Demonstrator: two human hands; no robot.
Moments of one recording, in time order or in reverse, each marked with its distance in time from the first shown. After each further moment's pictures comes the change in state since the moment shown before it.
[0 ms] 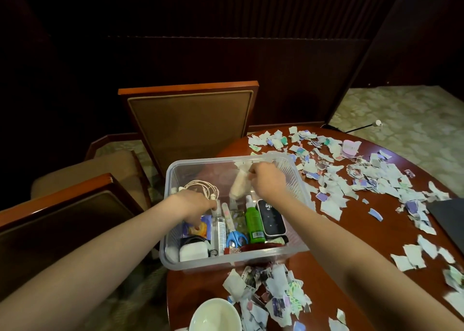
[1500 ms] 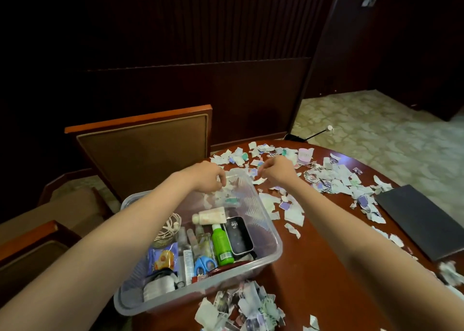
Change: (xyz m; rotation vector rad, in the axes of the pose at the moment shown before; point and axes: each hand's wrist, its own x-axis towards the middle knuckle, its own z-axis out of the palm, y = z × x) left_hand 0.030 0.039 -0.133 -0.439 0.345 0.087; right_hand -0.005 0.088 -0.089 0.526 0.066 0.327
